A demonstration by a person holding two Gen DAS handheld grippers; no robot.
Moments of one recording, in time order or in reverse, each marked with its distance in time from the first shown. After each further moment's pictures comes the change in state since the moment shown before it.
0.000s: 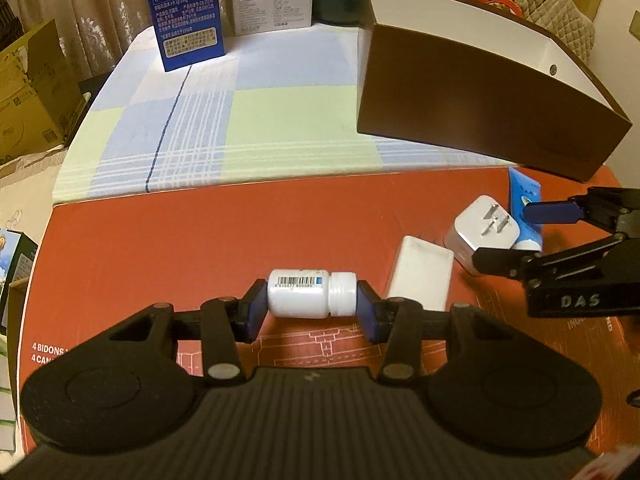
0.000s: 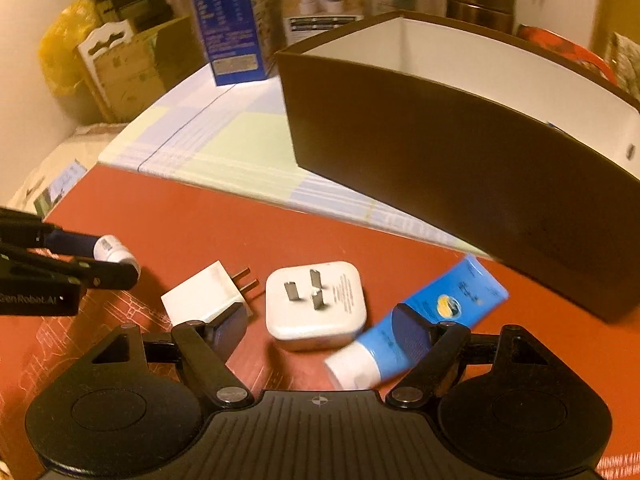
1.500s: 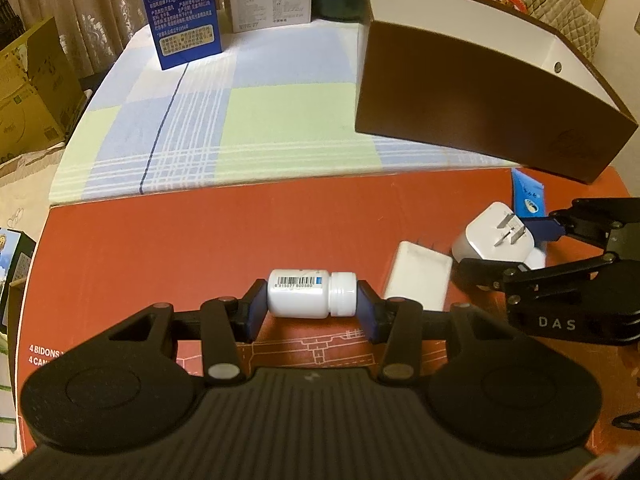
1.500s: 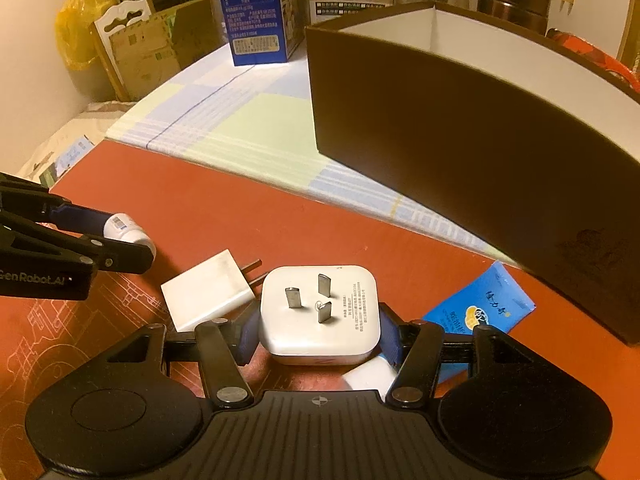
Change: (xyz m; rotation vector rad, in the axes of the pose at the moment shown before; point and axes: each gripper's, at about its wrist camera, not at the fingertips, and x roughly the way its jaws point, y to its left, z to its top) left arm 0.005 -0.007 0.007 -0.005 0.010 0.013; right arm 0.014 0.006 -0.001 -0.041 0.012 0.023
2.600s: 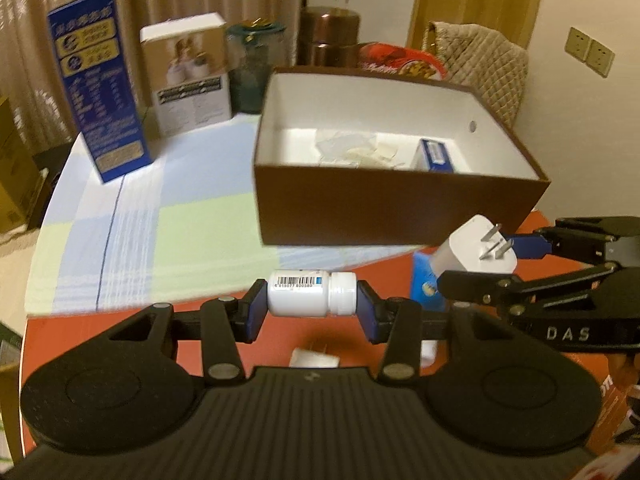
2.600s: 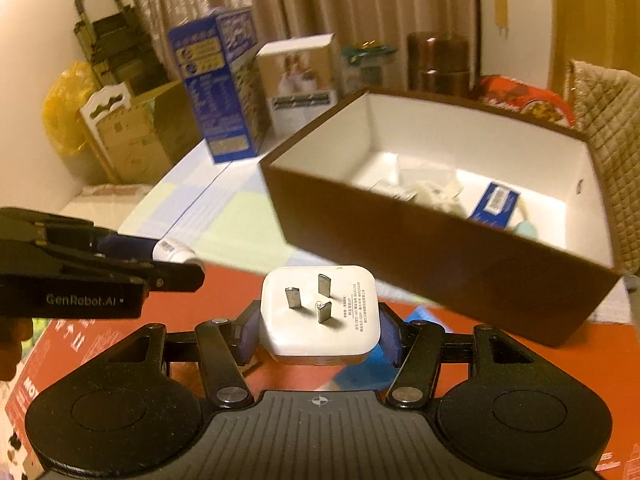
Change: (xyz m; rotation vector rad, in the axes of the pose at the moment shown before) left arm -0.059 -0.062 0.063 0.119 -0.169 -0.129; right arm -0.107 -0.037 0.021 0.145 -0.183 -0.007
